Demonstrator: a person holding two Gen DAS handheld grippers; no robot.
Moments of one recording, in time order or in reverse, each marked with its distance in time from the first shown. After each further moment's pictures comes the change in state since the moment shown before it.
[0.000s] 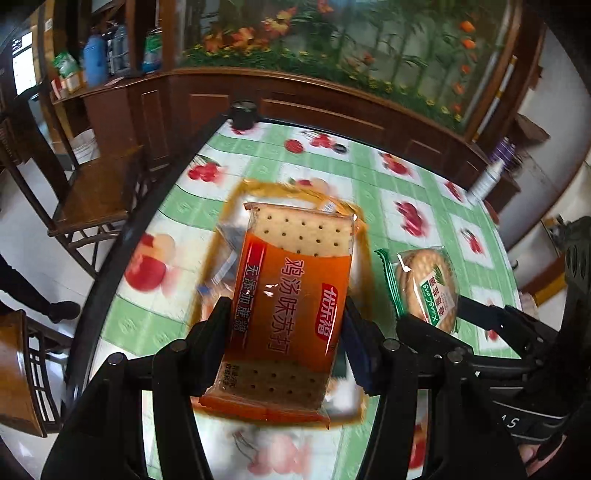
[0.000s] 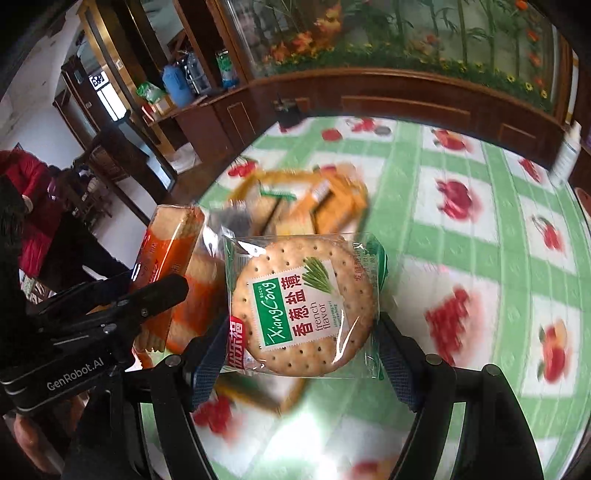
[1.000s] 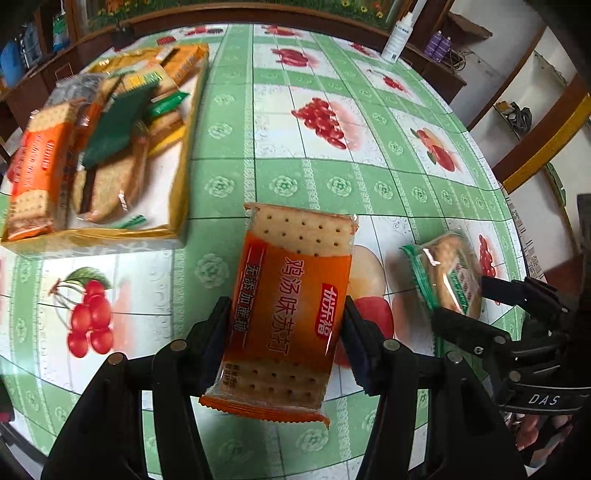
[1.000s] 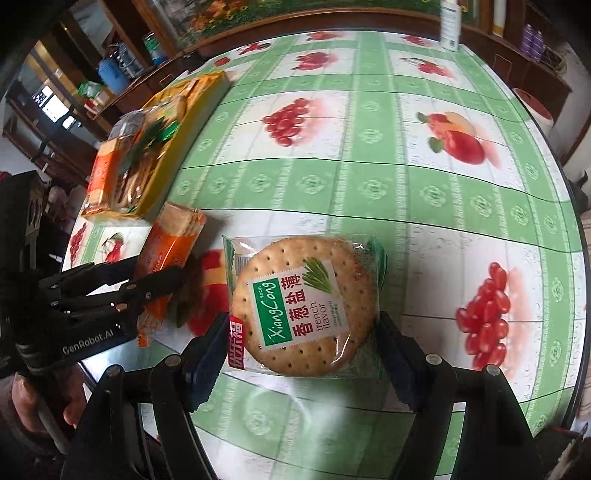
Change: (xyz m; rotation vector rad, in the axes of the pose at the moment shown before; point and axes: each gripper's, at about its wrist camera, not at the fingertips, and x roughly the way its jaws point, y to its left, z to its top) left arm 0.029 -0.122 -0.175 0.246 0.236 -0.153; right arm -0.056 -0.131 -0.198 0.179 0.173 -0.111
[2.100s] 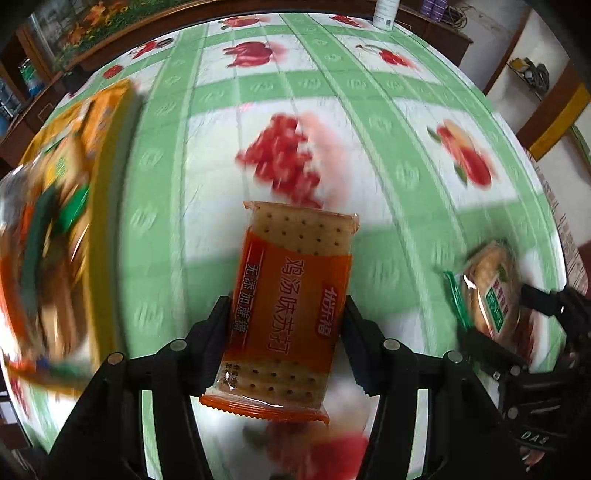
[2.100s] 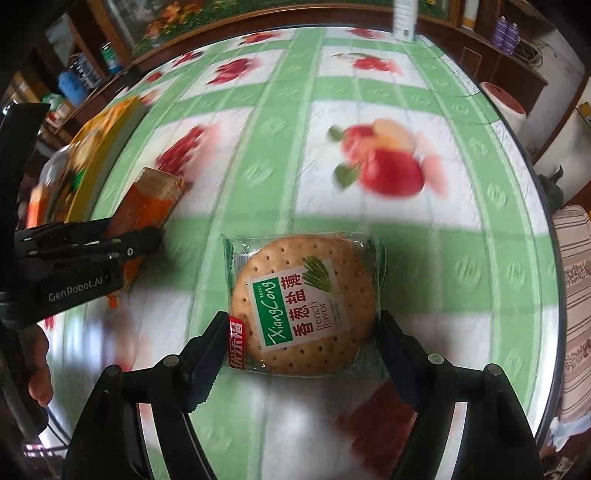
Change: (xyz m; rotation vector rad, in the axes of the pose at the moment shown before) left arm 0.057 -0.059 0.063 0.133 0.084 0.138; right arm 0.023 -0.077 0.041 0.053 0.004 -0.129
